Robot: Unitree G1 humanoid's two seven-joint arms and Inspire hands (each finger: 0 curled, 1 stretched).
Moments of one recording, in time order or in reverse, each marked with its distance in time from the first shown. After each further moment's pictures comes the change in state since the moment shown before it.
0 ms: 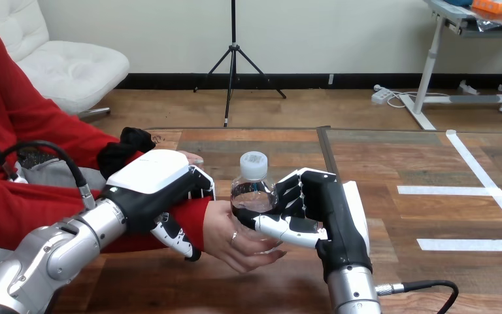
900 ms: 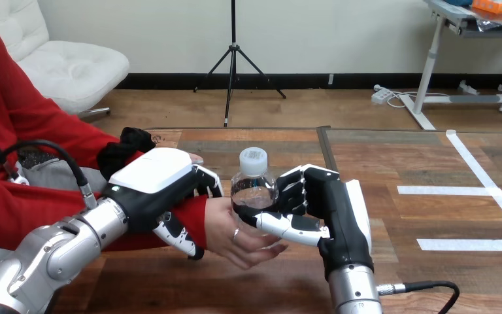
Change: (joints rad) left arm -0.002 0.000 0.000 0.000 0.003 -0.031 0.037; right arm -0.001 0.000 -0.001 0.000 -0.004 -0.020 -0.030
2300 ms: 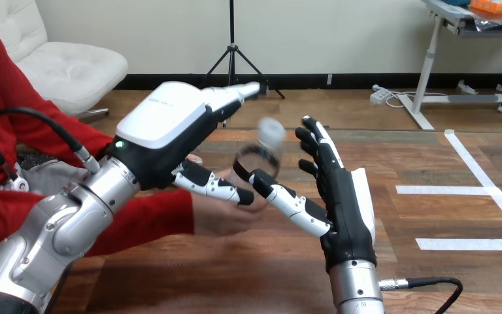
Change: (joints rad) left arm 0.003 -0.027 0.092 -0.272 -0.054 0.027 0.061; right arm -0.002 -0.004 -0.007 0.000 0.004 -0.119 0.003
